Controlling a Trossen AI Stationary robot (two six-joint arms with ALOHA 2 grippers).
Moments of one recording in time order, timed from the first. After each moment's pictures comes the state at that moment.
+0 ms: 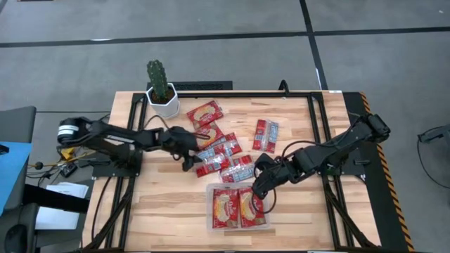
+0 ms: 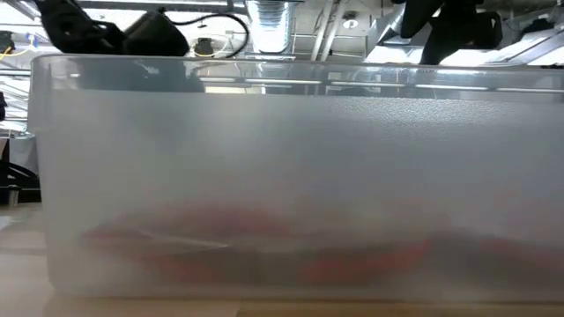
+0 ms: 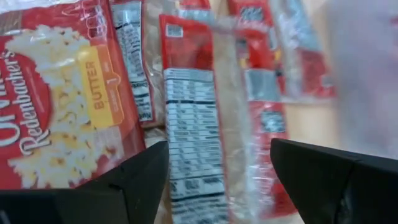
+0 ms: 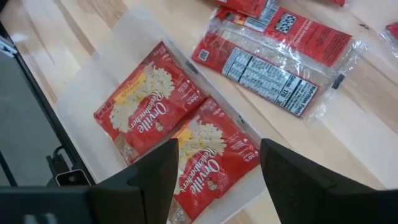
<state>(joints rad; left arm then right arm) 0.16 1.32 0.46 0.20 0.11 -0.22 0.42 1.49 1.23 -0.78 0.21 1.15</state>
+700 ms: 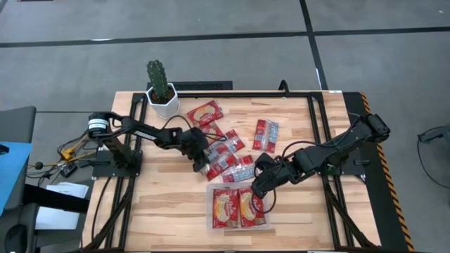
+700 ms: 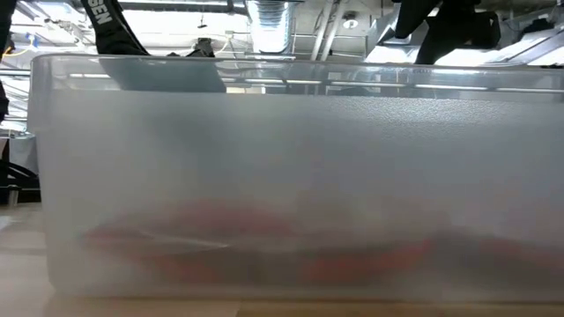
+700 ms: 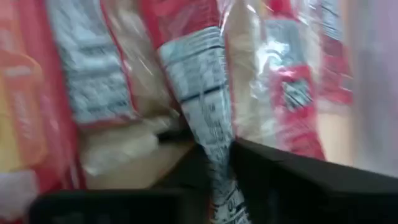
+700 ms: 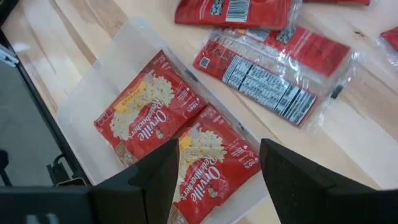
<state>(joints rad) 0.19 1.69 0.61 0.11 0.29 -0.28 0.42 1.49 1.23 -0.78 0.25 1.16</state>
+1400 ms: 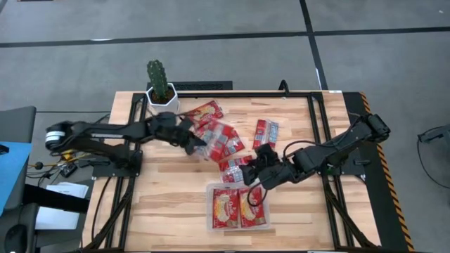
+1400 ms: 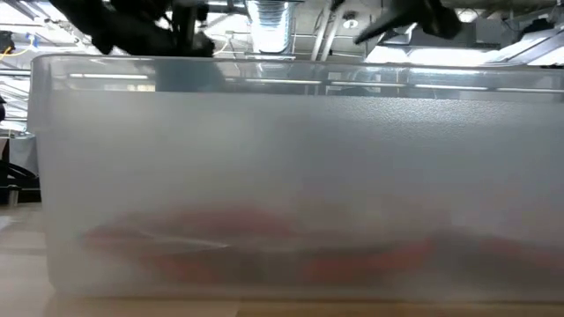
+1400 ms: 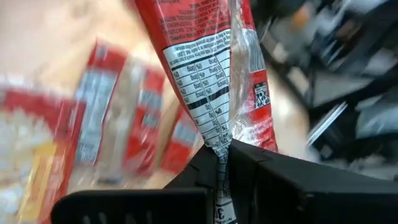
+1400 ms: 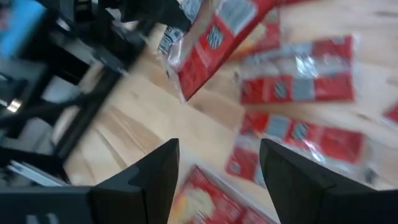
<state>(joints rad) 0.22 1.12 0.60 0.14 0.20 -0.73 0.42 1.49 1.23 -0.54 0.63 1.31</state>
